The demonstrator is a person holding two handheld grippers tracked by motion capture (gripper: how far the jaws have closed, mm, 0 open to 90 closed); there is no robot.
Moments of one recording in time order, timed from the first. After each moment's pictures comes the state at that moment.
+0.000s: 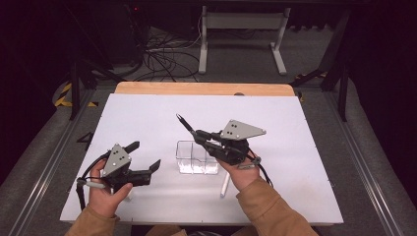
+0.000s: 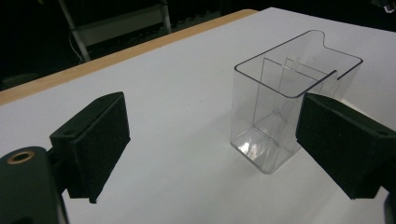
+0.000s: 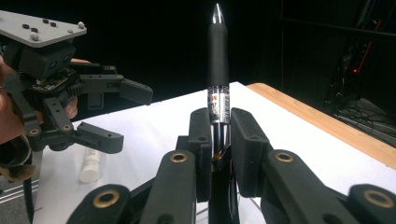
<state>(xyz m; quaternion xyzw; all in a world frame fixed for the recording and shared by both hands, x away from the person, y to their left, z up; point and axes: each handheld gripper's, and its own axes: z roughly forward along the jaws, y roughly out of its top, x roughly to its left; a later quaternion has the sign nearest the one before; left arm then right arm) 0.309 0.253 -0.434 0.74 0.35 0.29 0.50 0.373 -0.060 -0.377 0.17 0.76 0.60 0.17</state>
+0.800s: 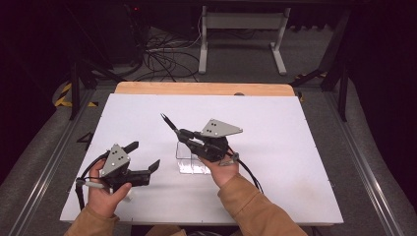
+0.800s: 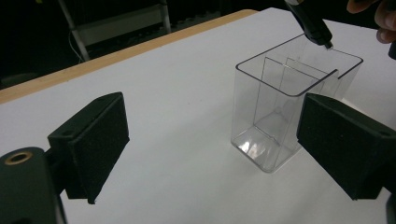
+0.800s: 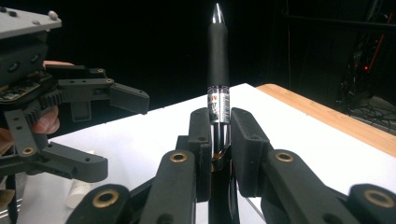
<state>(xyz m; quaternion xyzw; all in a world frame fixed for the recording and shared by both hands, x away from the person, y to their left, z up) 0.310 0.256 -0.435 0.74 0.35 0.29 0.50 0.391 -0.016 -0.400 0.18 0.76 0.61 0.15</state>
